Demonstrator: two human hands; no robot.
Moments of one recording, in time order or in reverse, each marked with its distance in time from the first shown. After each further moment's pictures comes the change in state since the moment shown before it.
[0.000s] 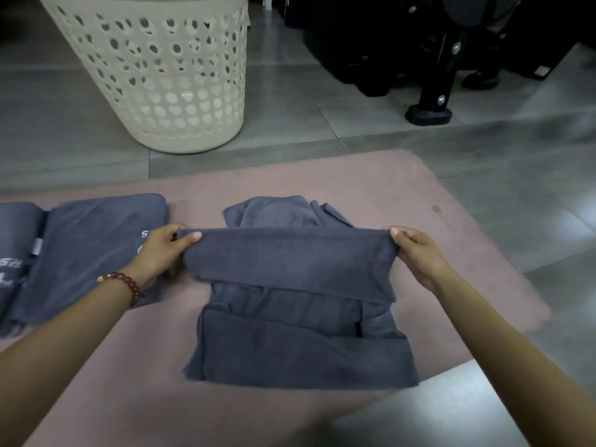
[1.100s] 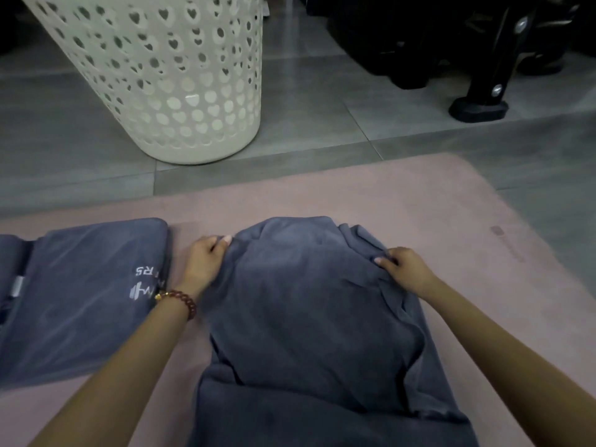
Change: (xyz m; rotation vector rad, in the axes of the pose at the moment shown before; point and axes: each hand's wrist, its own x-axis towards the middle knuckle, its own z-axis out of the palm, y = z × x) left_hand 0.098 -0.027 0.066 0.118 0.114 -0.069; right_hand 0.114 0.042 0.060 -0.879 -0.194 -0.184
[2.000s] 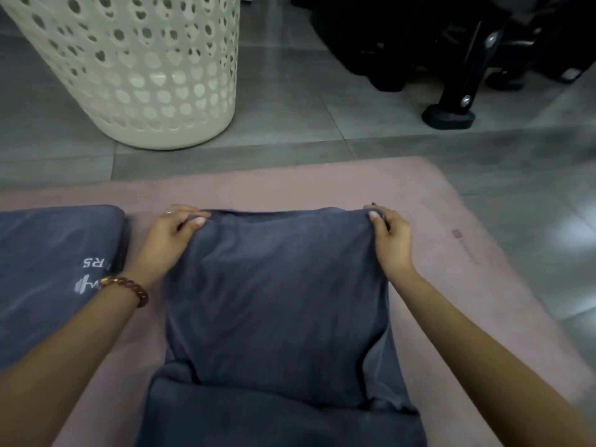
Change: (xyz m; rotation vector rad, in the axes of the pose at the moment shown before) left_hand 0.003 0.020 -0.009 0.041 -0.027 0.350; right_hand 0.007 -0.027 -0.025 0.429 0.500 -0.055
